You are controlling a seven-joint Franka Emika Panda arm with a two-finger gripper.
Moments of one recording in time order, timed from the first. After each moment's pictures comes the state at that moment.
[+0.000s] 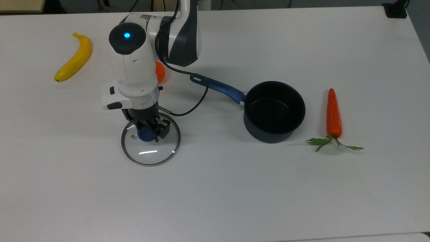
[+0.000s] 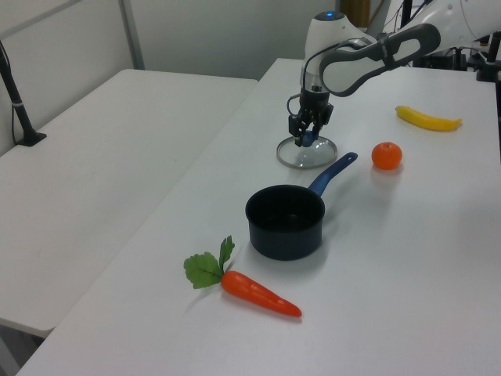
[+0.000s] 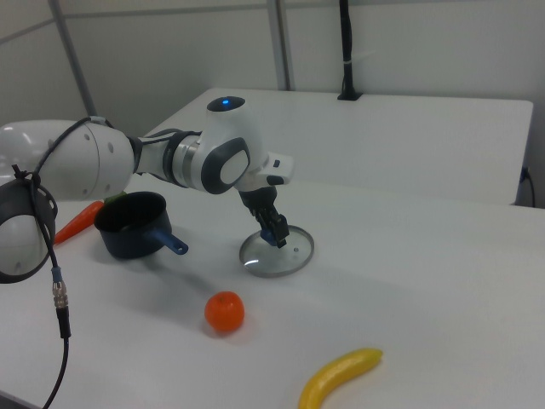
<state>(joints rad) 0.09 0.63 -0.15 -1.45 0.07 2.26 0.38</state>
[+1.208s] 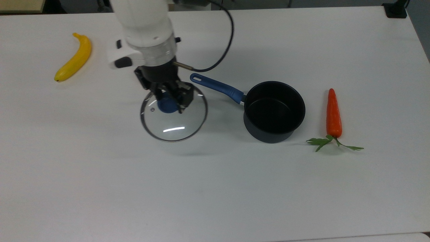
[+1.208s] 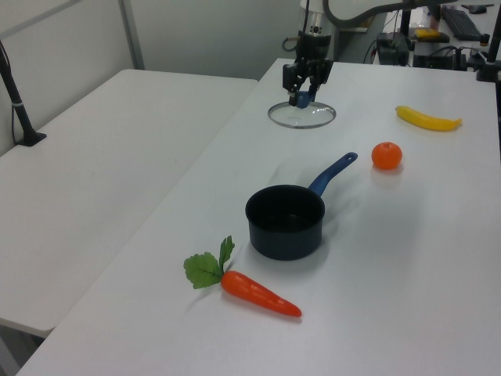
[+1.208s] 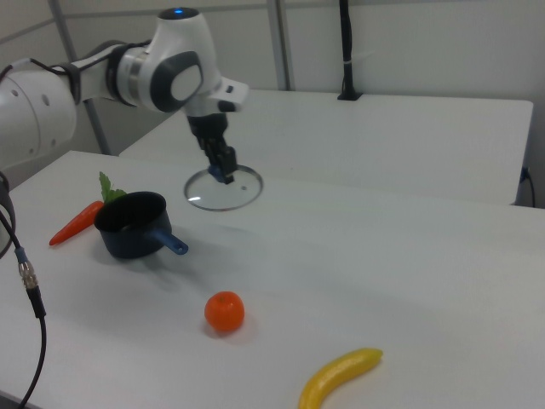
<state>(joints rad) 0.15 0.49 -0.13 -1.27 0.14 1.92 0.45</state>
